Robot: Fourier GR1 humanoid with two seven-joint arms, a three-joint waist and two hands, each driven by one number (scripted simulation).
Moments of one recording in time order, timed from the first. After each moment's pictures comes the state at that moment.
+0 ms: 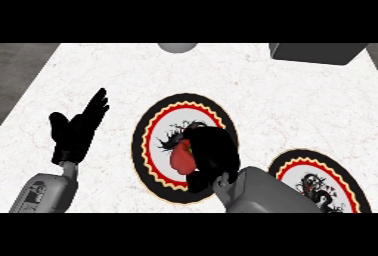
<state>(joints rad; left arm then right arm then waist) -0.20 0.30 -0.12 -1.39 0.16 0.10 0.15 -0.62 -0.18 0.80 -1.56 0.45 0.15 1.03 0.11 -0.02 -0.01</state>
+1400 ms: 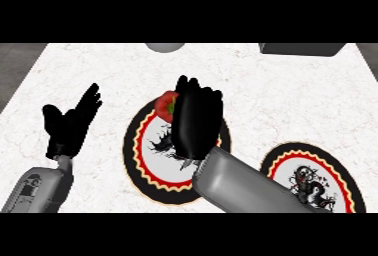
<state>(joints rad) -0.24 0.31 -0.08 -1.34 0.16 0.10 0.15 -0.82 -0.02 0.74 -1.33 1.25 -0.26 1.23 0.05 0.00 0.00</state>
